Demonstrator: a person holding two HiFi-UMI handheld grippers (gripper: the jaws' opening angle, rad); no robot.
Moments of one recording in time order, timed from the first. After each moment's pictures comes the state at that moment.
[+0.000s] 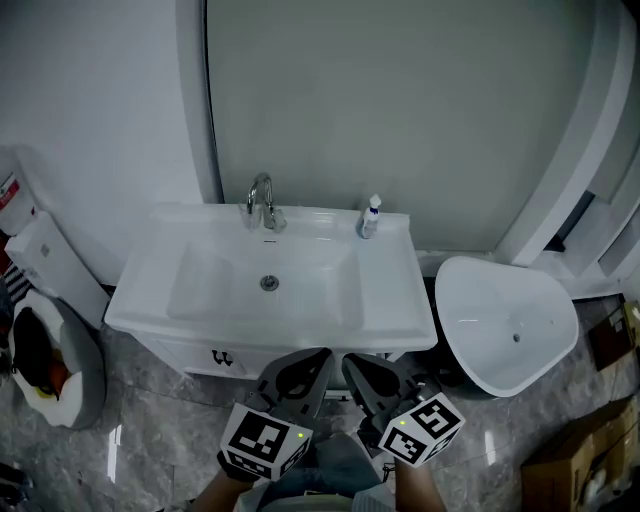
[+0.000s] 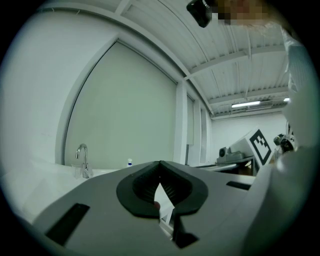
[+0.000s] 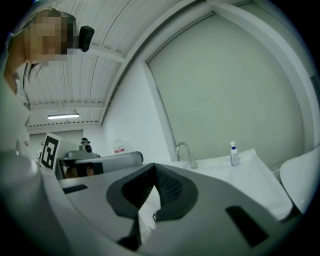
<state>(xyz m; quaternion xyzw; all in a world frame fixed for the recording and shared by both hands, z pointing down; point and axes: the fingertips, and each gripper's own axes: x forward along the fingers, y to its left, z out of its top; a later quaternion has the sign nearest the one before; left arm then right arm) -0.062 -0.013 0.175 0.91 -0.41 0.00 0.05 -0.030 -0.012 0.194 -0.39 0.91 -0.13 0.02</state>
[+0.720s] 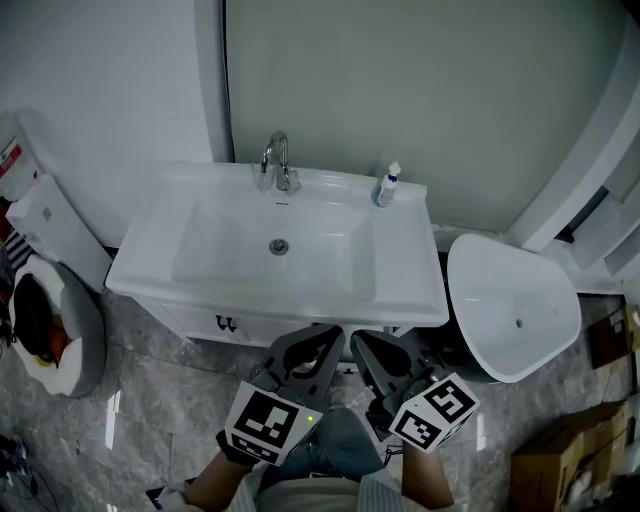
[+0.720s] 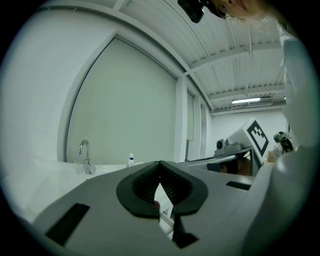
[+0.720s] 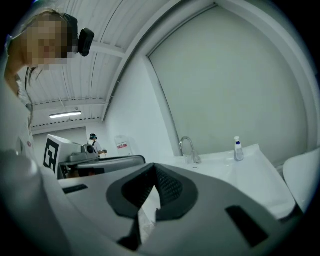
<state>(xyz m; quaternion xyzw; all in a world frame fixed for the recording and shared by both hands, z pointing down) -0.072 -0.009 0.189 0.91 -0.40 0.02 0.06 -0.046 -0.008 0.202 -0.37 0.92 -0.14 -0.01</state>
